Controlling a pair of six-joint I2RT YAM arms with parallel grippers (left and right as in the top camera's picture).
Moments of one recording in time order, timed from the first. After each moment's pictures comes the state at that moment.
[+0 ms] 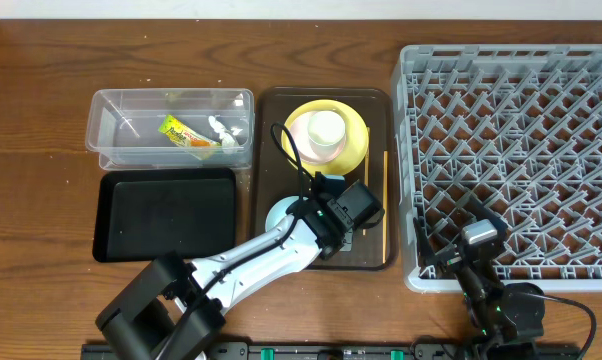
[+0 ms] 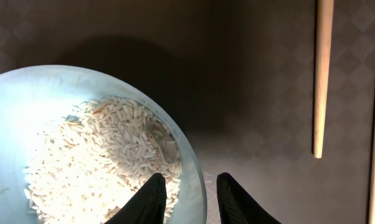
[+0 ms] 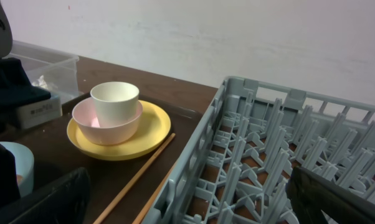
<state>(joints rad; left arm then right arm) -0.91 1.69 1.01 -0.63 -0.21 -0.79 0.15 0.02 0.01 -0.05 -0.21 -0.08</state>
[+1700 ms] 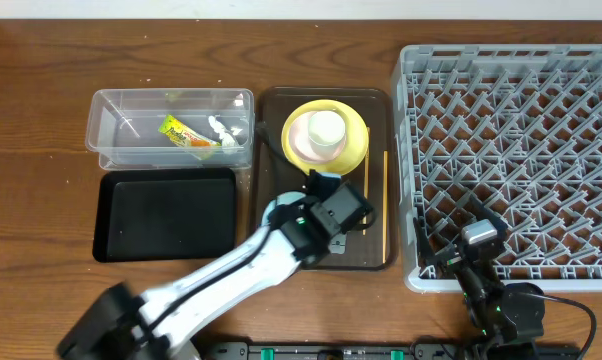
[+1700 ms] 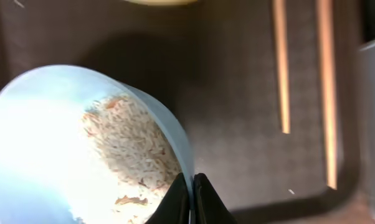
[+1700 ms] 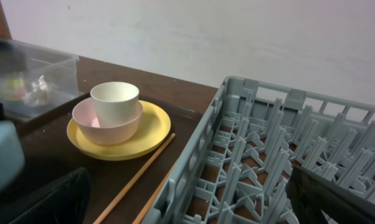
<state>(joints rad) -0.90 1.48 0.99 -0.69 -0.21 -0.72 0.15 0.02 0.01 -0.05 -0.21 -0.08</state>
